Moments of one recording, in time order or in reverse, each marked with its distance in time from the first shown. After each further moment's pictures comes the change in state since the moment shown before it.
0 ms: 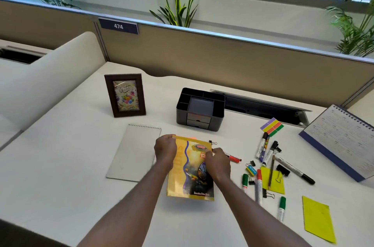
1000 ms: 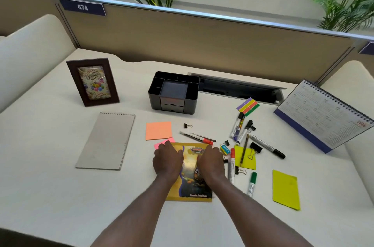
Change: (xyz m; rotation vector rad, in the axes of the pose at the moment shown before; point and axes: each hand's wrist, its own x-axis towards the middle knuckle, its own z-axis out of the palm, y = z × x) left_hand -0.068 -0.066 0.074 0.880 -0.052 0.269; right_hand 0.006 0.079 -0.037 -0.557 0.011 -0.189
